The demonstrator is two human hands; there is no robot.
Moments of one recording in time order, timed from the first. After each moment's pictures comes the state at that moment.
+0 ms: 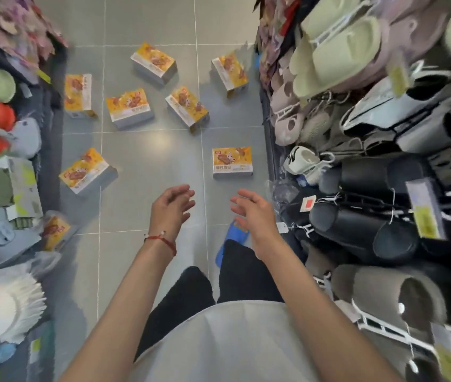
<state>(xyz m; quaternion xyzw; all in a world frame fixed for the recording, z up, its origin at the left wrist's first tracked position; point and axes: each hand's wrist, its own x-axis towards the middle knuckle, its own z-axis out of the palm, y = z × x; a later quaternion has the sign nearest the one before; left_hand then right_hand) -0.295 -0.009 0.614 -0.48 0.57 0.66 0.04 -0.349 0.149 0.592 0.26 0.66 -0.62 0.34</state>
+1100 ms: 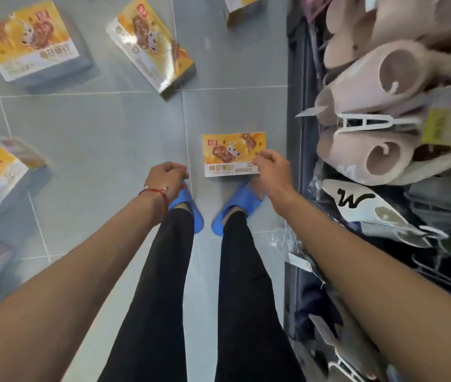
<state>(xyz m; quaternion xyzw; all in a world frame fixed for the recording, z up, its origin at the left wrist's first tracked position) -0.621 -0.147 0.236 -0.54 0.56 0.53 0.33 -0.691 0.054 0.216 0.31 0.77 -0.40 0.37</state>
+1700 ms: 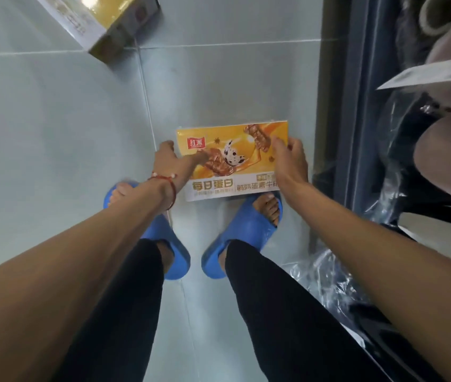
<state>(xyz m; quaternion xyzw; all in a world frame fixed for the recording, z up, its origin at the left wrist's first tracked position) -0.662 -0.093 -0.078 -0.49 0.61 0.53 0.33 -0.725 0.106 -0.072 0.35 0.81 -0.33 0.33</state>
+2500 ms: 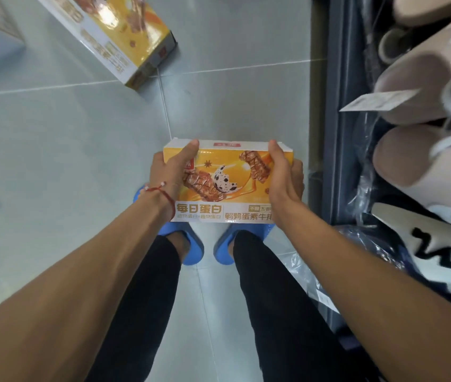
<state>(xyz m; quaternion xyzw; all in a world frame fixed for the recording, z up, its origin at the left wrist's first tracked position) -0.665 -0.121 0.019 -0.57 0.50 0.59 0.26 -0.709 0.063 0.039 0.47 0.74 -0.37 0.30</state>
